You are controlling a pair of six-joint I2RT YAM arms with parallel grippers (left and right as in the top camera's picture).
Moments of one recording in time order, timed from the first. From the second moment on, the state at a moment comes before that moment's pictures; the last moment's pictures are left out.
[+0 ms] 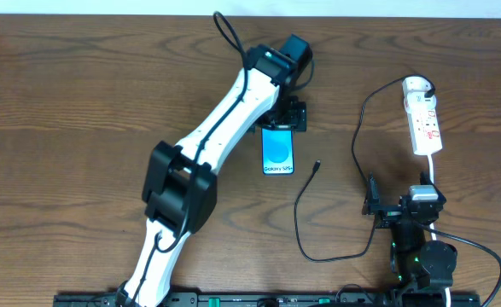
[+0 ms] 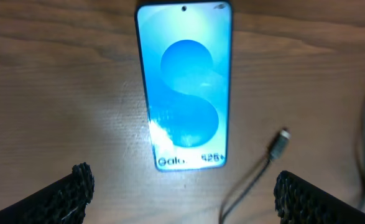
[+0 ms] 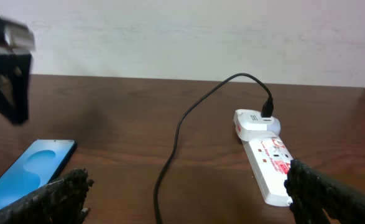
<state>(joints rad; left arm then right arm) -0.60 2.27 2.13 -1.34 0.08 -0.57 0.01 0.01 0.01 -0.07 -0.03 -0.03</state>
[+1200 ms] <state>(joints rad) -0.64 2.37 2.08 -1.21 0.02 -0.66 0.01 0.01 0.01 -0.07 -0.03 -0.03</state>
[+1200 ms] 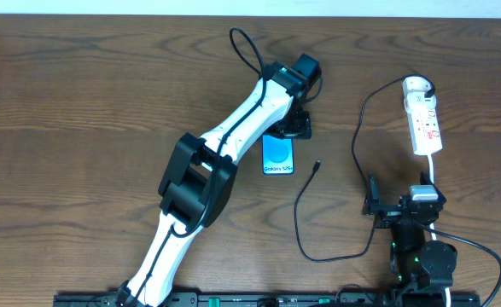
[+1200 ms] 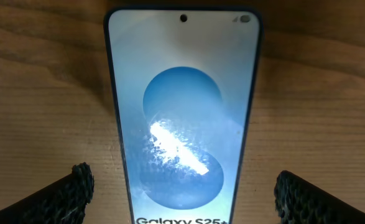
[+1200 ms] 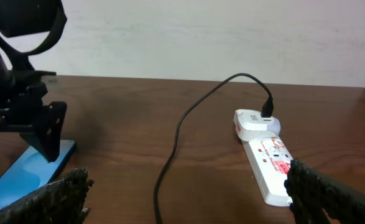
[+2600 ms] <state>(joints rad) -0.64 2.38 2.01 -1.10 -0.04 -0.68 0.01 0.01 0.01 -0.07 -0.03 -0.03</state>
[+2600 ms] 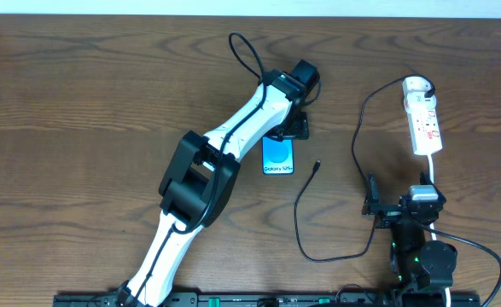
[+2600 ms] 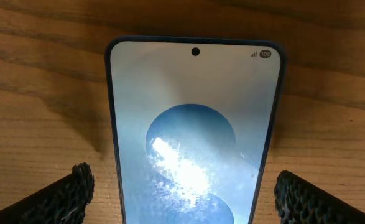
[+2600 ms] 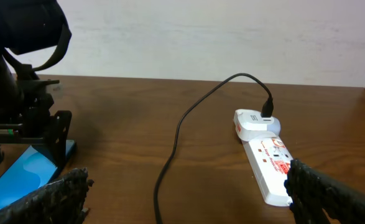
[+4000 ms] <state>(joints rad) -0.64 2.42 2.01 -1.10 0.00 -0.68 0.01 0.01 0.01 -0.07 -0.03 -0.03</state>
